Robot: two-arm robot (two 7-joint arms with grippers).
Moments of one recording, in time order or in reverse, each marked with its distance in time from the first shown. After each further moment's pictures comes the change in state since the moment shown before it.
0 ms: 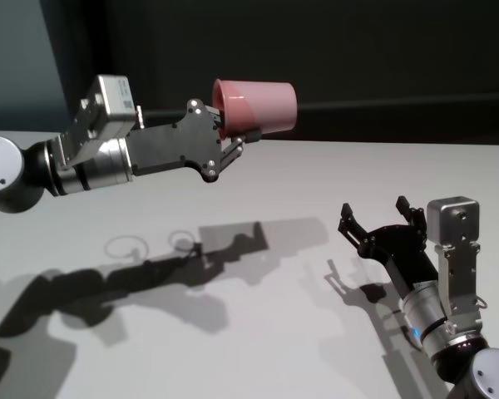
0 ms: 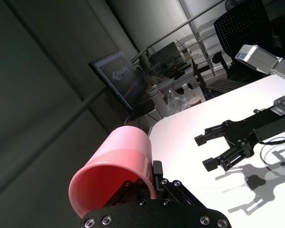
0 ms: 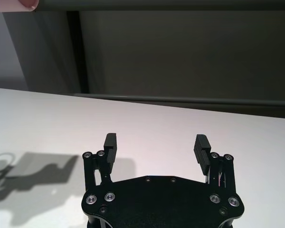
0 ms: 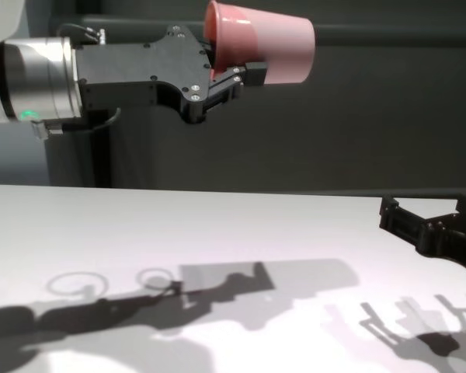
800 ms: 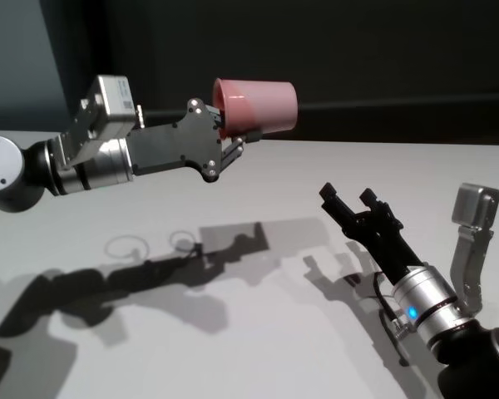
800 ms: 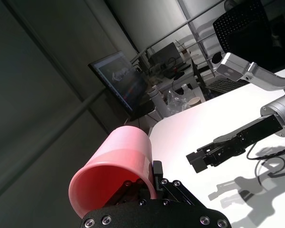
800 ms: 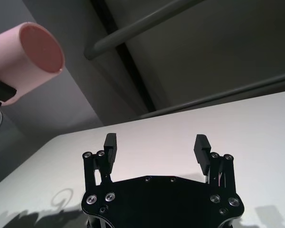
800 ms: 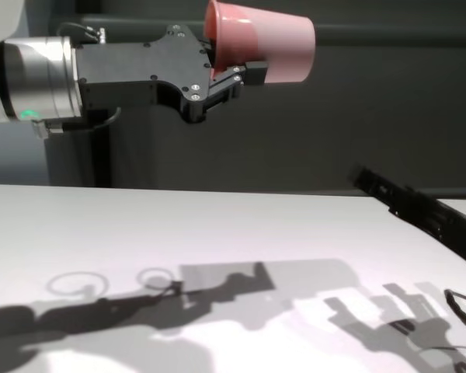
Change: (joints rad) left arm -0.002 -0.001 0.001 0.003 0.002 -0.008 -0.002; right arm 0.059 -0.079 0.083 0.092 0.336 0.029 0.297
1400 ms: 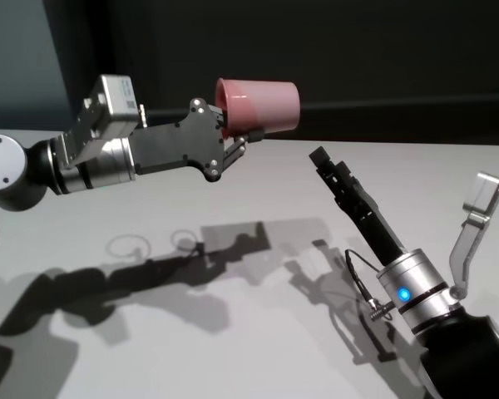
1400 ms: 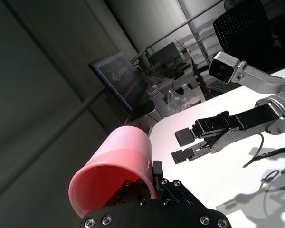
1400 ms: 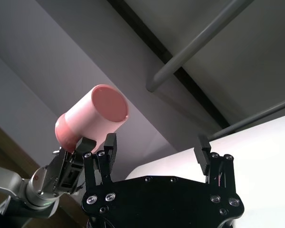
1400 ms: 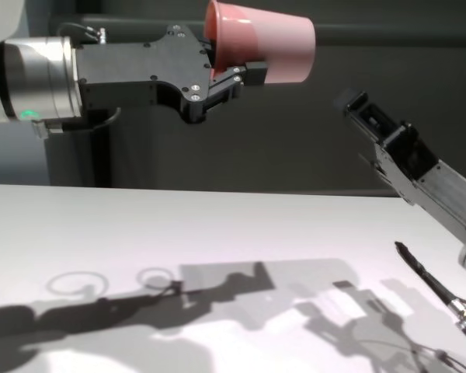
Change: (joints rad) left arm -0.001 0.000 0.000 0.001 0.001 -0.002 0.000; right arm 0.055 -0.057 0.031 0.070 0.344 0.055 0.244
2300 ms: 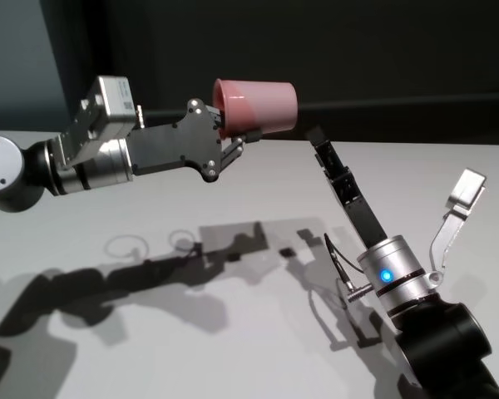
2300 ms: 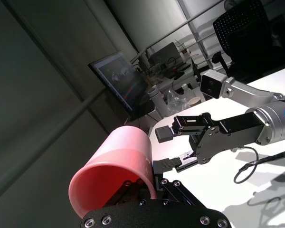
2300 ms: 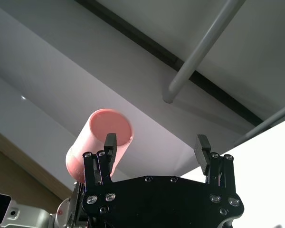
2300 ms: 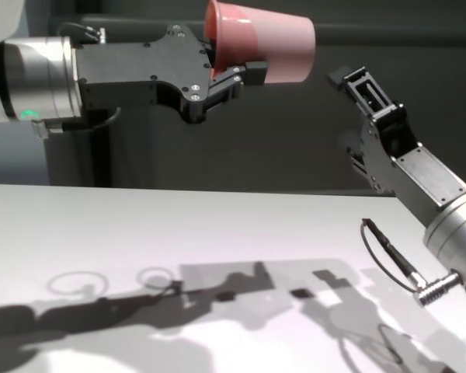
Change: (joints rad) left arm 0.000 0.000 0.000 0.000 0.000 -0.001 0.000; right arm 0.077 -0.061 -0.005 0.104 0.210 0.052 0.077
